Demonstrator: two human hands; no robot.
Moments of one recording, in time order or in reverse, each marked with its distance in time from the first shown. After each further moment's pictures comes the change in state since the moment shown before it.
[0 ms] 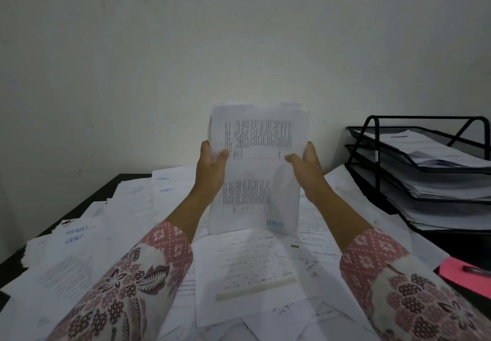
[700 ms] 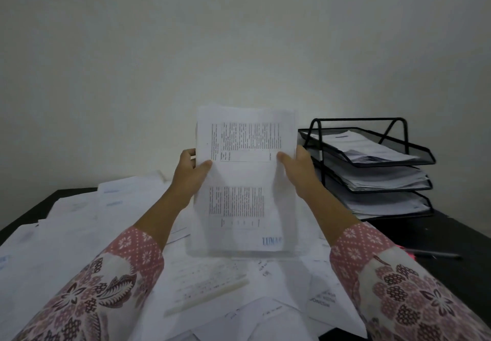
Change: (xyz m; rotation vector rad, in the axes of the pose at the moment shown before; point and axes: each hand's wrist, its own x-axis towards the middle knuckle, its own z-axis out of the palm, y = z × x) left_hand 0.000 0.010 0.050 0.065 -0.165 -0.136; right_hand -0.004 -0.016 -0.078 -0.070 0.133 0.031
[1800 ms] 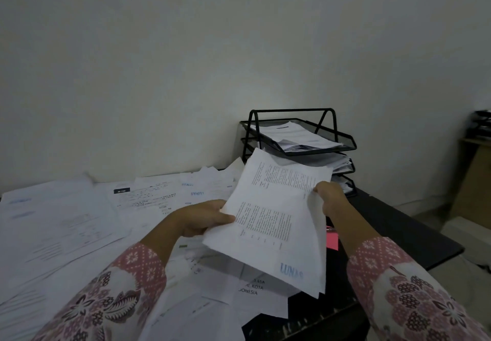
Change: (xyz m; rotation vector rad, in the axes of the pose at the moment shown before) left_hand -0.052 -0.024 0.138 0.180 -0.987 -0.310; right_hand -0.011 0.062 -0.196 -0.070 0.434 0.584
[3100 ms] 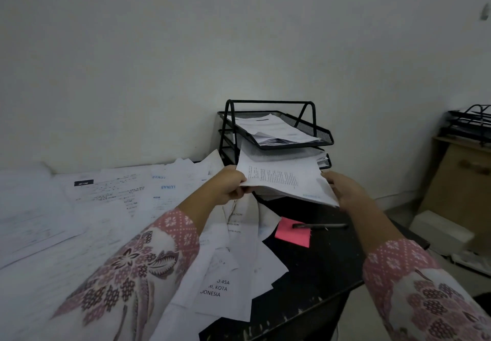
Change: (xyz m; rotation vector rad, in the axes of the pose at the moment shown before) left_hand 0.075 0.079 0.063 -0.344 0.224 0.082; right_hand 0.050 -0.003 -0.077 0.131 -0.112 0.056
